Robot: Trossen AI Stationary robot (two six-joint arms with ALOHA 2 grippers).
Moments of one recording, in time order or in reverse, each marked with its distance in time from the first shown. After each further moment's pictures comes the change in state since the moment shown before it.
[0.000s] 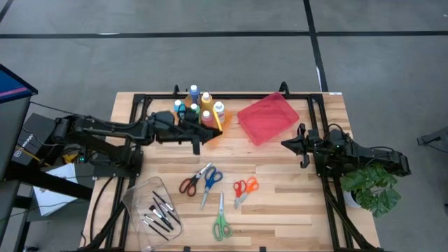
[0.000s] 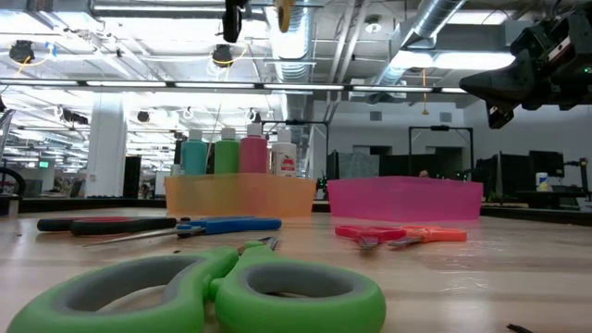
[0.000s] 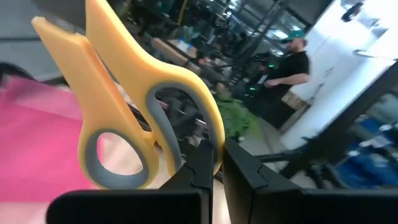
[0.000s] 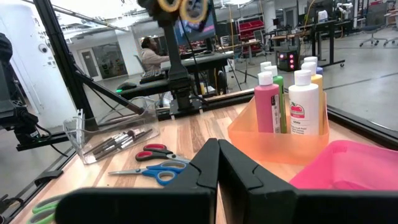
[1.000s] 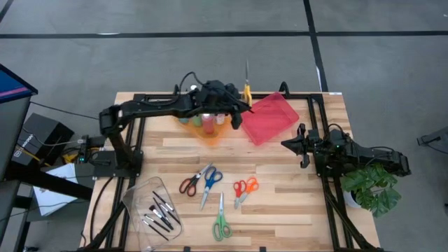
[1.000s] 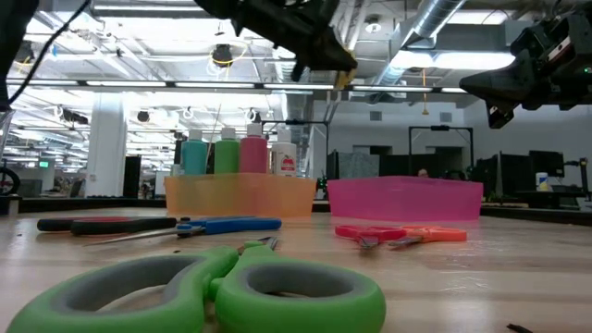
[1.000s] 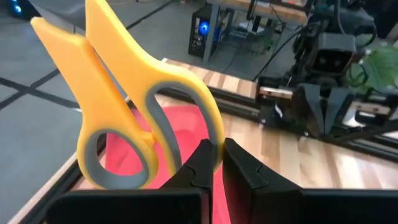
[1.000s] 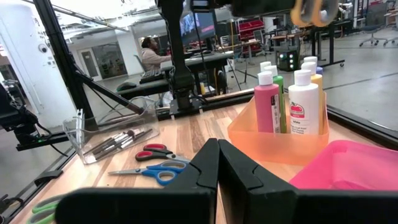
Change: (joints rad) left arm 0.289 0.549 0.576 -0.336 0.148 0.473; right arm 0.000 0.000 0.000 -0.001 0.000 0.000
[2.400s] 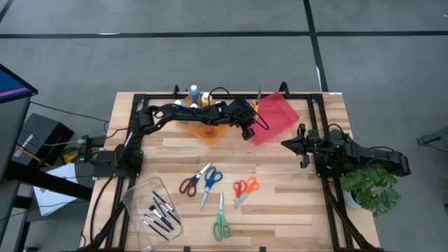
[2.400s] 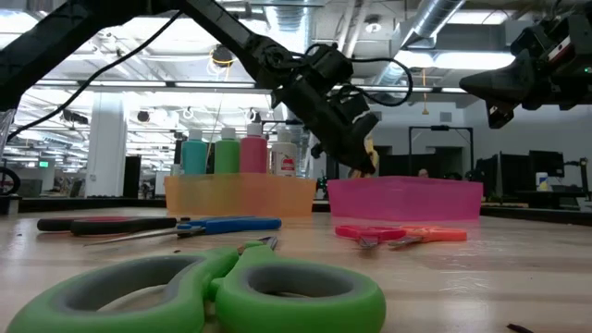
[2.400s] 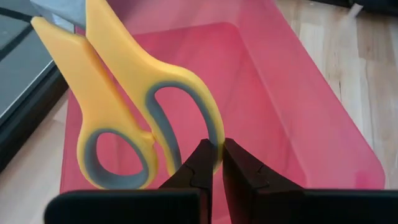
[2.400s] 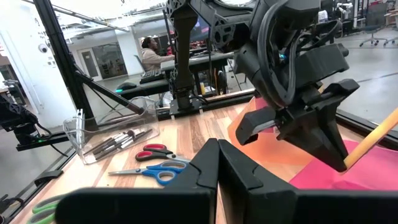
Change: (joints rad) left arm -0.002 0.436 0.173 -0.061 -0.087 0.100; right arm 0.000 0.000 0.000 0.000 0.000 0.000
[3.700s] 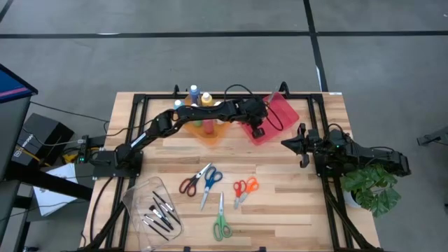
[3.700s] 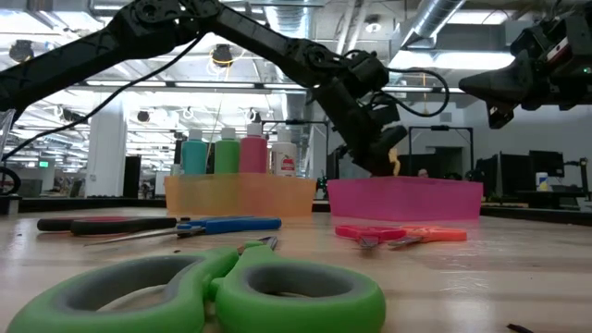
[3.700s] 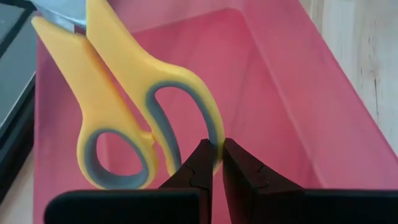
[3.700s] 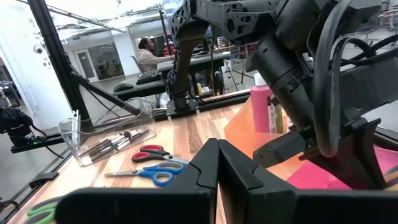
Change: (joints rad) left arm -0.016 0.283 0.542 -0.404 -0.047 0.074; right arm -0.001 0.000 0.000 0.000 0.014 0.000
